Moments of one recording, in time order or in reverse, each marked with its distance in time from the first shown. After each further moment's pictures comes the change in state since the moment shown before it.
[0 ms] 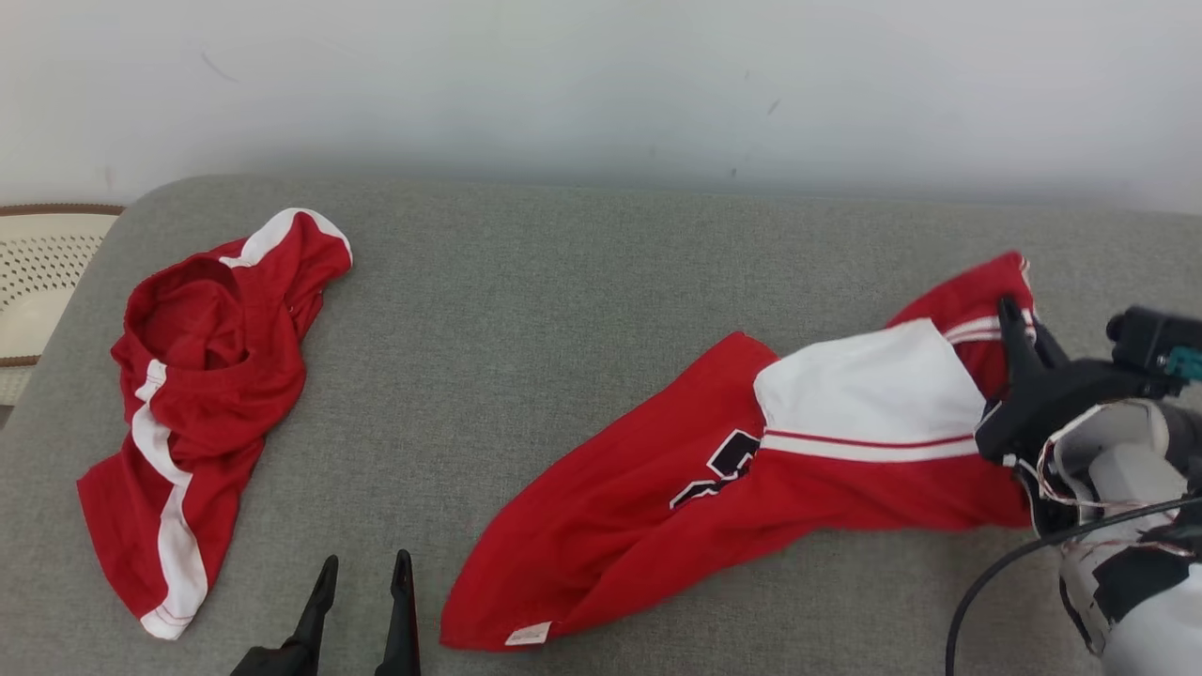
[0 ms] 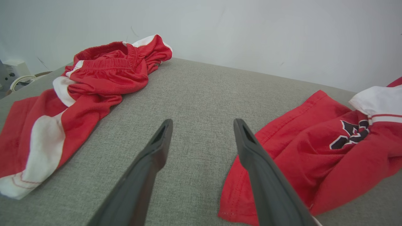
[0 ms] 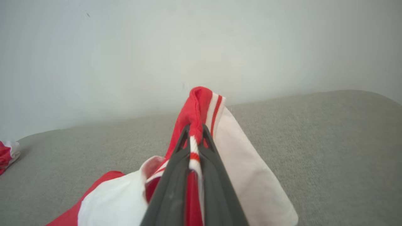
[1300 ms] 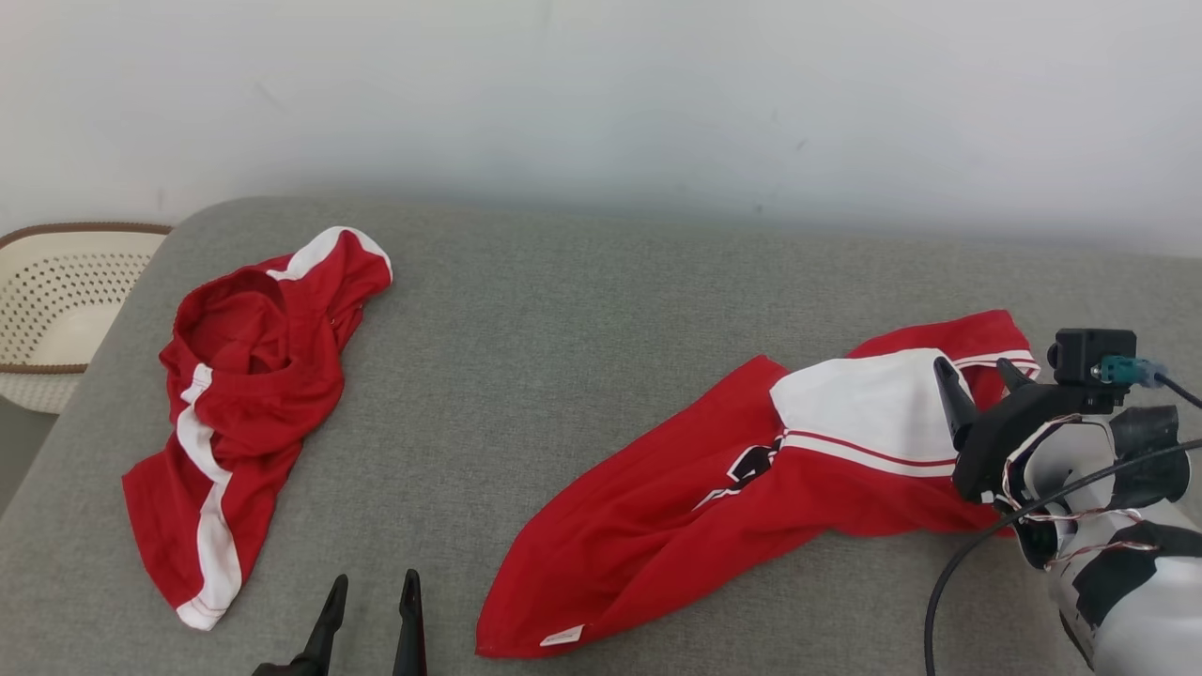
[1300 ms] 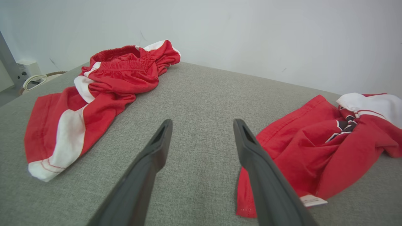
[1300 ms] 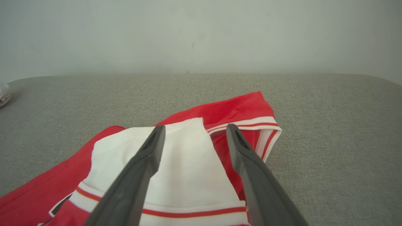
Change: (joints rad) left arm 0.023 0.000 -0.017 0.007 -0.016 -0.001 0.000; right arm -0.112 -0.008 0.242 0.217 0.060 0.000 0.055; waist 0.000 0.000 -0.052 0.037
